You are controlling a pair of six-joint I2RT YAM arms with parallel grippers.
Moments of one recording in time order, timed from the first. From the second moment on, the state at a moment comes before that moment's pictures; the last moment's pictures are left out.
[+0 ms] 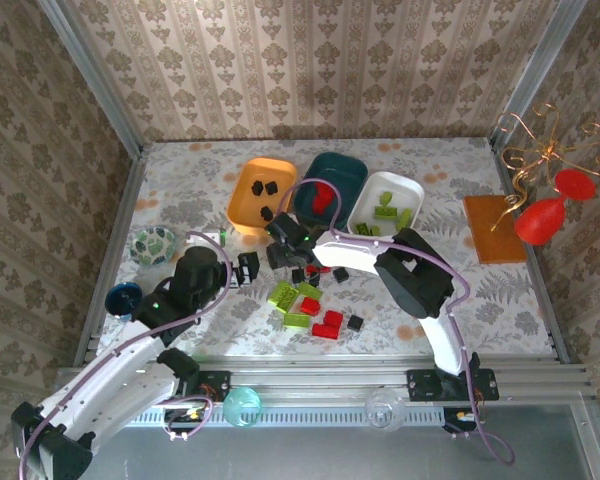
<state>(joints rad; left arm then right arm) -0.65 0.71 0.56 -0.40 -0.24 -0.45 0.84 2.12 1.48 -0.38 0.19 0.53</state>
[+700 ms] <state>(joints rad) -0.65 0.71 0.56 -0.40 -0.25 -0.46 0.86 1.99 1.37 -0.35 0.22 0.44</state>
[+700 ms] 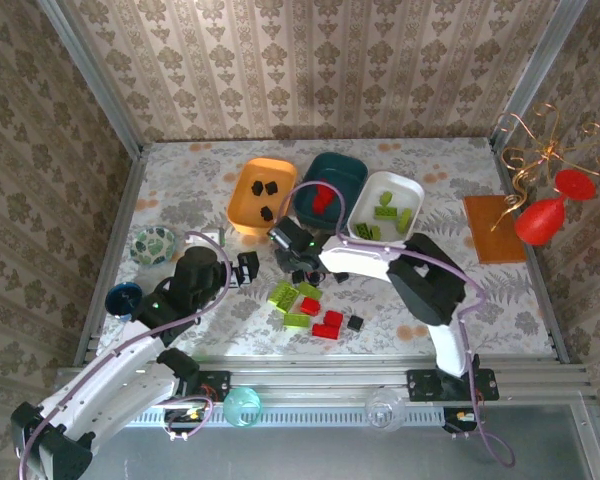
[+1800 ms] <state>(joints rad) -0.65 0.74 0.56 -0.44 -0.15 -0.51 0.74 2.11 1.78 -0.29 0.05 0.37</state>
